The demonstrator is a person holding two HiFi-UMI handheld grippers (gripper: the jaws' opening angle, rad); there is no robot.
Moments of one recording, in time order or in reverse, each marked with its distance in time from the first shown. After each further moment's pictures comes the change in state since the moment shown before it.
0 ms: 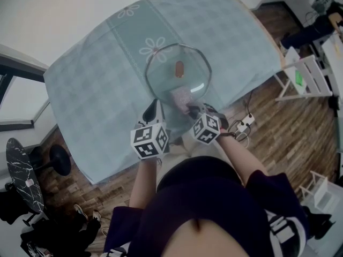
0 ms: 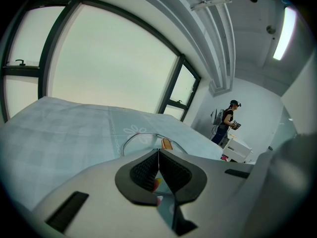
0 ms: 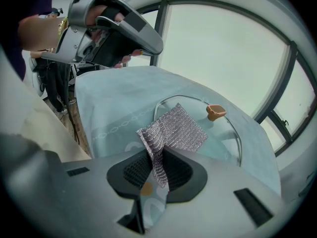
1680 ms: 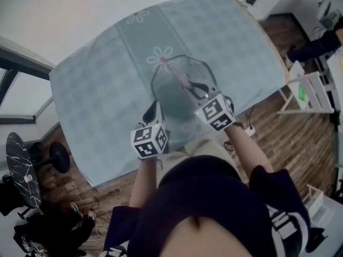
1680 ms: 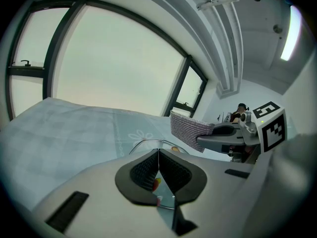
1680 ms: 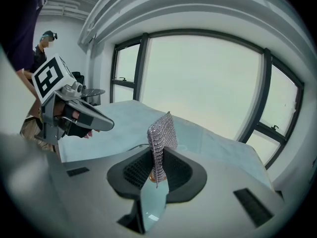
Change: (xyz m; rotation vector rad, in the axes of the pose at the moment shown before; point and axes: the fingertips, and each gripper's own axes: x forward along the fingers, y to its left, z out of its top) left arm 0.023 0.020 0.028 -0.036 -0.016 0.060; right arm -0.064 -0.138 0.124 0.124 -0.321 -0.113
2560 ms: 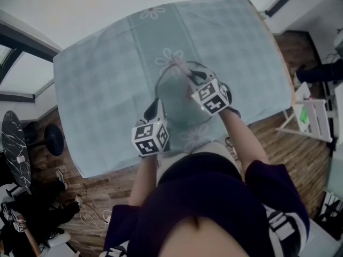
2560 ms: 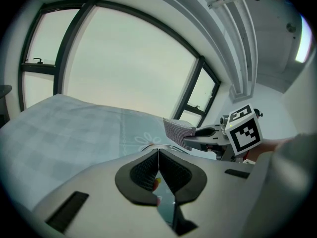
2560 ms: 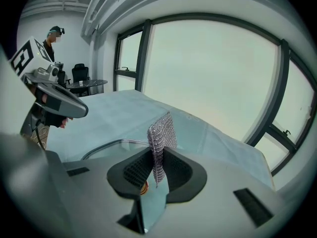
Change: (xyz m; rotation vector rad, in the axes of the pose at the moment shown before) left arm 0.032 0.015 0.018 -0.085 -0.016 0.107; right arm 0.092 -0.057 -0.003 -0.068 0.094 0.078
